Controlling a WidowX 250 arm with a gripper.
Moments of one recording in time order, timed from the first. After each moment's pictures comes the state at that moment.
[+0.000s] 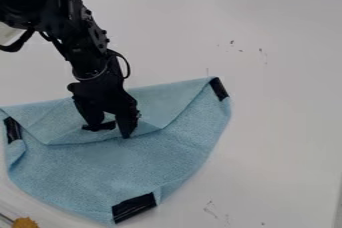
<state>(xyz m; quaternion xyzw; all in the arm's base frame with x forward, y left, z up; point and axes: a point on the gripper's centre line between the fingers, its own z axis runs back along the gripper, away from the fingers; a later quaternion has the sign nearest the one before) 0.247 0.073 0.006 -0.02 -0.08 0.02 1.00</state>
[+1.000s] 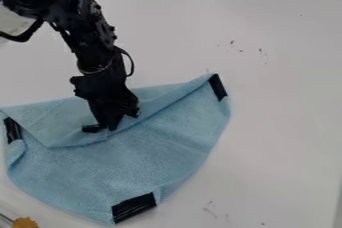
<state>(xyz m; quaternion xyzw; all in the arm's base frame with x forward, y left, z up) 0.255 0.073 0.013 0.00 -0.05 -0.01 1.00</state>
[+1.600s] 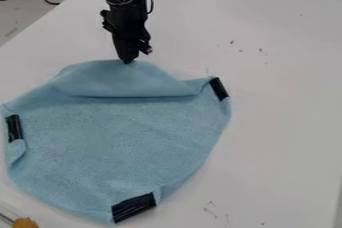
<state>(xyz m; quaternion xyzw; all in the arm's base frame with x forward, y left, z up) 0.367 0.123 0.028 0.03 -0.06 -0.13 0.99</state>
